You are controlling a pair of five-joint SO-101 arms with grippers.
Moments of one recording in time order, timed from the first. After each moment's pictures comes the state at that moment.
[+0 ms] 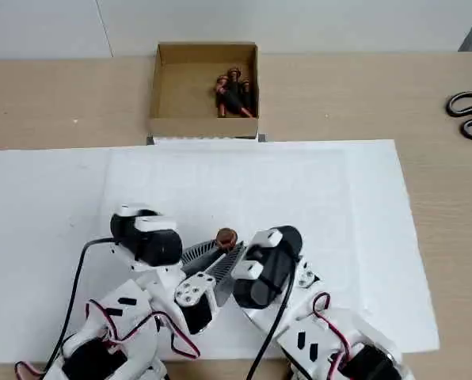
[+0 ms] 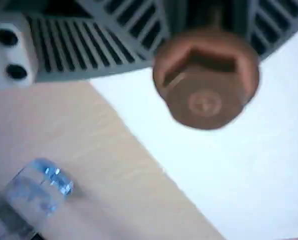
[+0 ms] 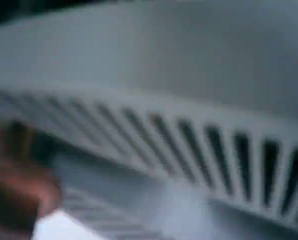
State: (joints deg) left arm 44.0 -103.1 75.1 57.2 30.7; right arm -45.5 -103.5 70.1 67.6 3.7
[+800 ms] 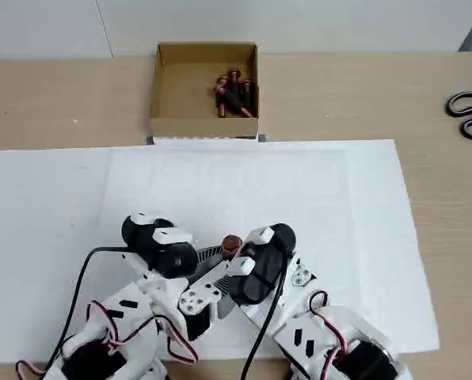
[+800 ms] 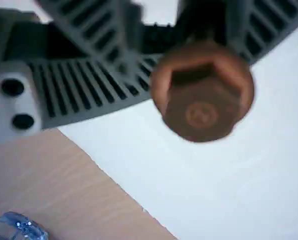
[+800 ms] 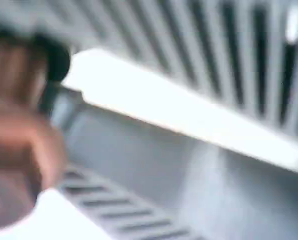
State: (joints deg) left arm 44.8 -103.7 75.9 60.8 24.5; right arm -45.4 -103.2 70.4 68.3 3.9
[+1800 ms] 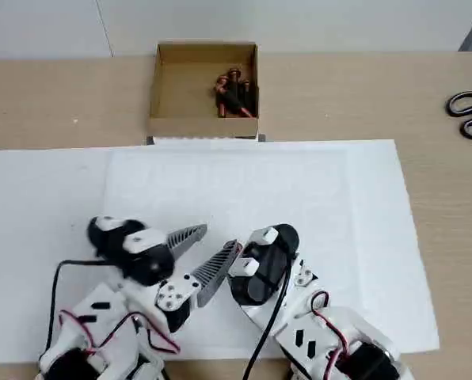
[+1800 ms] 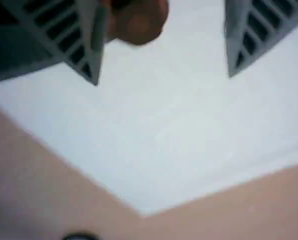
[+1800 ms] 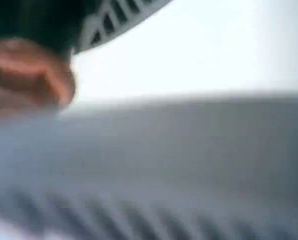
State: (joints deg) left arm 34.2 -103.3 66.8 62.5 14.9; right arm -45.4 -103.3 70.2 68.1 3.9
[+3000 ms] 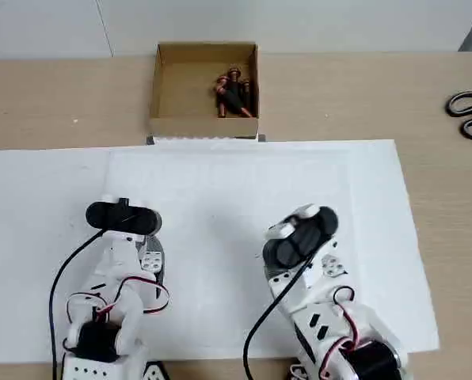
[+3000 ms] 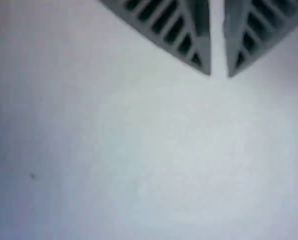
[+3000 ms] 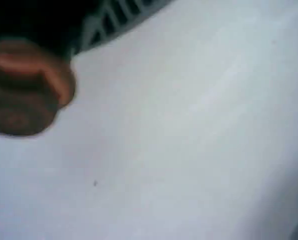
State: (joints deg) left arm 4.5 -103.2 92.9 62.5 5.6; right arm -27.8 -103.4 70.2 74.4 1.0
